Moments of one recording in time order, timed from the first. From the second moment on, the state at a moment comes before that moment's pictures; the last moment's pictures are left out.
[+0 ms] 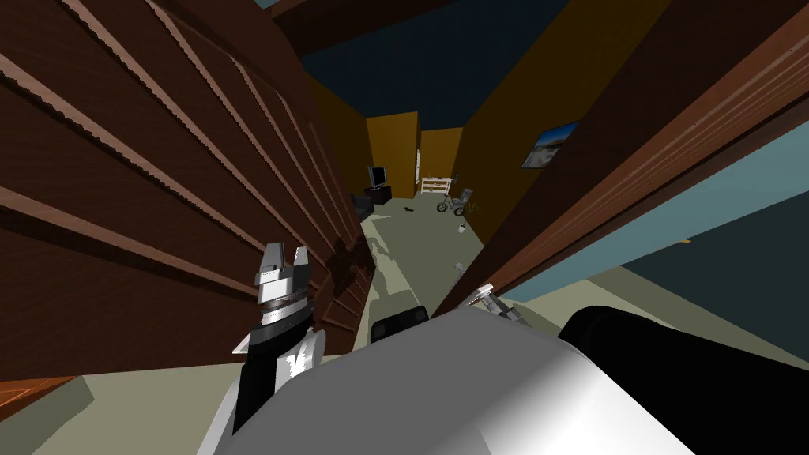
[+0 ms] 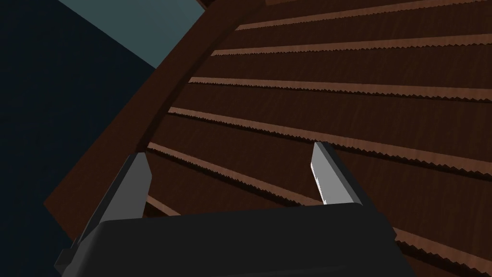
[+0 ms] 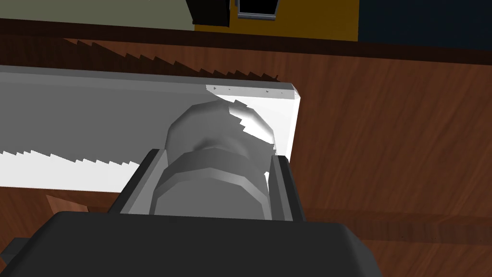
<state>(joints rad) 0.92 -0.51 -0.11 -1.31 0.05 -1.22 -0.55</state>
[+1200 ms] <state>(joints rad) 0.84 -0.57 -0.11 -1.24 0.05 -1.24 -0.60</state>
